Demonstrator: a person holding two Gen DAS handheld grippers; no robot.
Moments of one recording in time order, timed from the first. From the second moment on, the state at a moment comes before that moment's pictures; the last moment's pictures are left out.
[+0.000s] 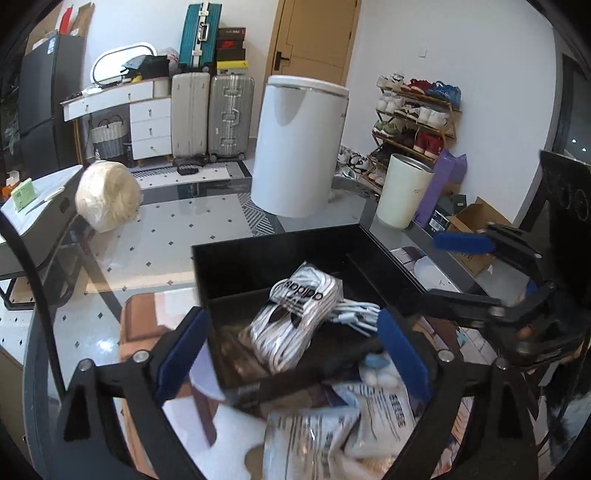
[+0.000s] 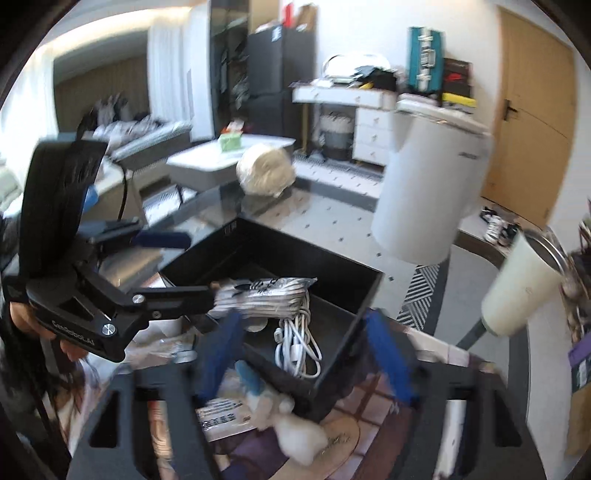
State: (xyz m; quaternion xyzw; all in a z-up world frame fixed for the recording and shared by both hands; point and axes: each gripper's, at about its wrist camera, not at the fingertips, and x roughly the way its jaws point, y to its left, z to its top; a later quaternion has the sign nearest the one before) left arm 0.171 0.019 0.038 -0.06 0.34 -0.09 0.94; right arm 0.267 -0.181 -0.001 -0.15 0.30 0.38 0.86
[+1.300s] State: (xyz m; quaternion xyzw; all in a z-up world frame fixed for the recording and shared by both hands) left arm 0.085 0.036 -0.001 -0.06 0.35 0.00 0.93; right arm 0.213 -0.217 -0.023 -0.06 0.36 0.34 0.87
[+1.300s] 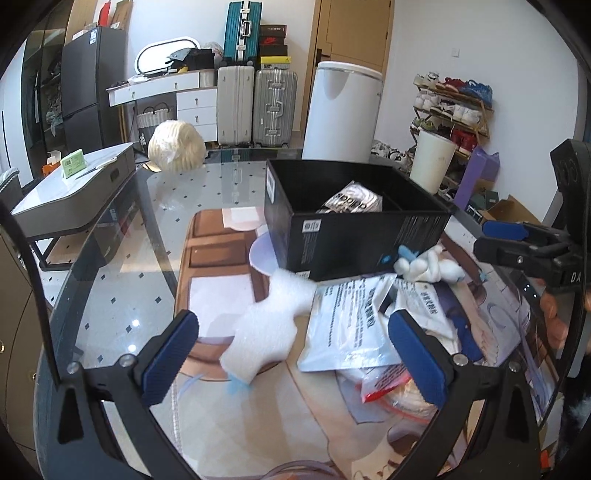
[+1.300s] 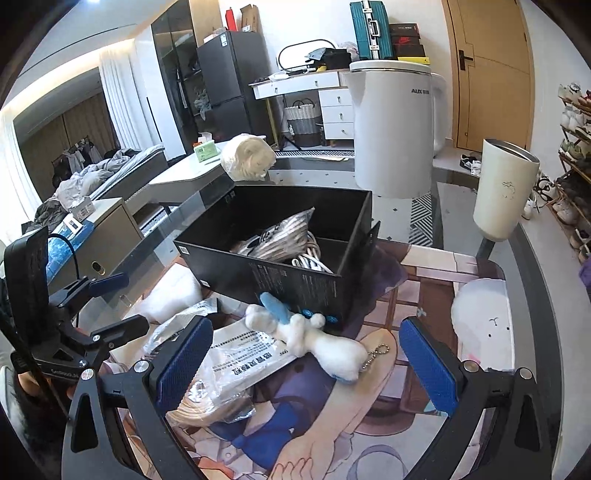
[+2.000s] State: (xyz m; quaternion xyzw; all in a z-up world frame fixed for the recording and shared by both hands) left arm 0.085 0.051 -0.015 -0.06 0.38 0.03 0.92; right arm 0.229 -0.211 -0.051 -0.04 0.41 0.32 0.85
